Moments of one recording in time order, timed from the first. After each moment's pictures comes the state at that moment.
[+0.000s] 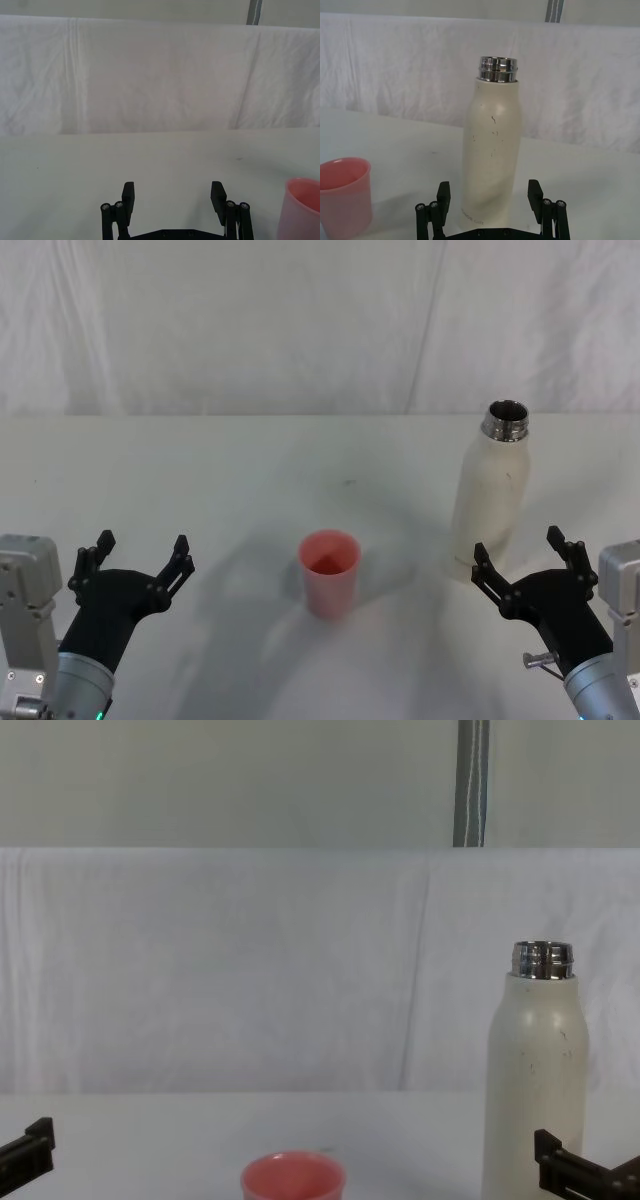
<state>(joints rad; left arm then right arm) 0.27 0.24 0.04 -1.85 -0.25 -0.02 -0.02 -0.17 0.19 -0.26 -1.77 0.07 -0.06 -0.03</state>
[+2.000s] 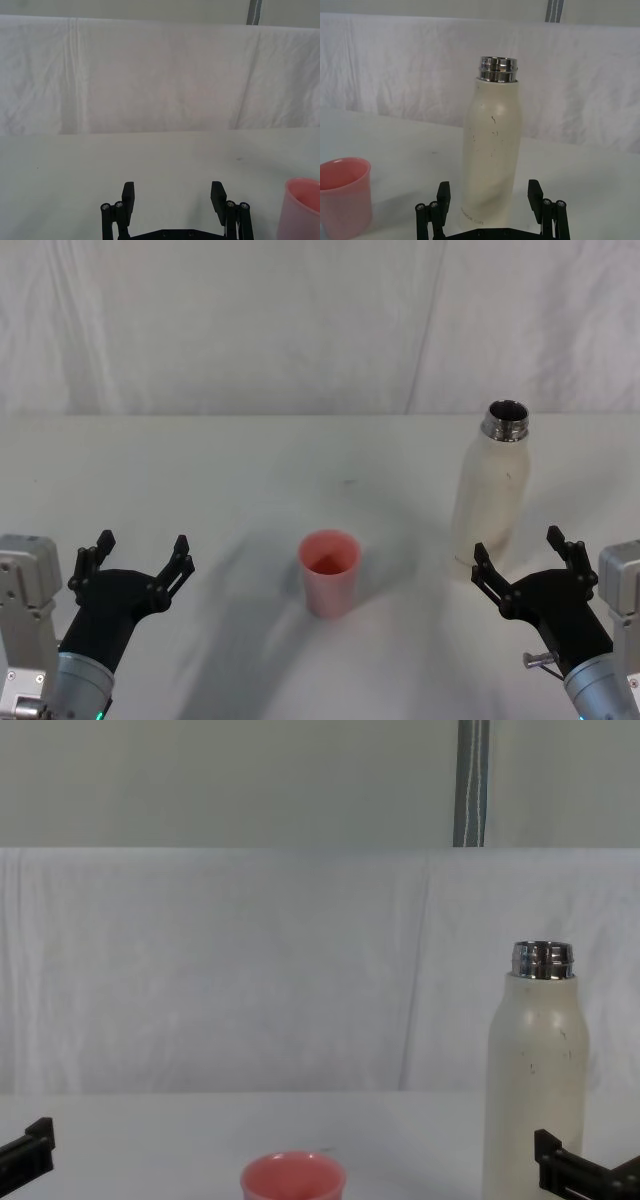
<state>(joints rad) 0.27 0.24 0.04 -1.85 -0.25 -0.02 -0.02 -0.17 0.19 -0.26 -1.77 0.07 -0.06 -0.03</state>
